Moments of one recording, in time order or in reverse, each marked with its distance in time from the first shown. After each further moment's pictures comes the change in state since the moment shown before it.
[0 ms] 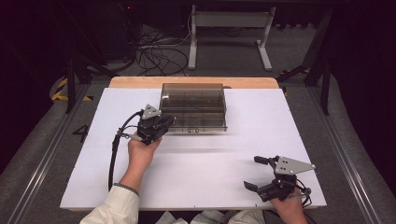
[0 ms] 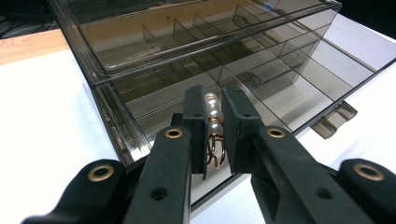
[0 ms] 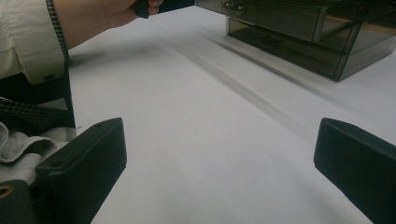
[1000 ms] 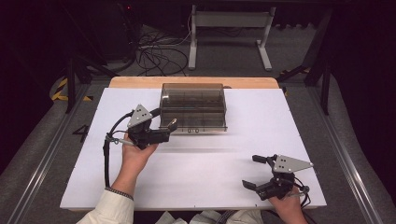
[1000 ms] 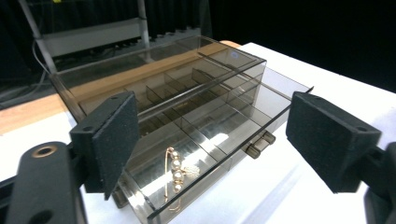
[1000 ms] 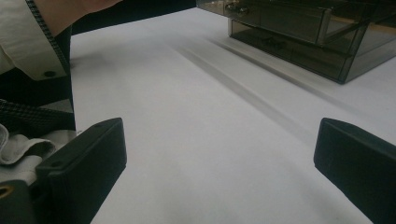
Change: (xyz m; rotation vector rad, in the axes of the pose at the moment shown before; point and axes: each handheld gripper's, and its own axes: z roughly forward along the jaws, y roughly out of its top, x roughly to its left) left arm -0.013 0.011 -0.049 -0.189 -0.087 0.105; right arm -0.002 0.002 0.005 -0.006 0.015 0.005
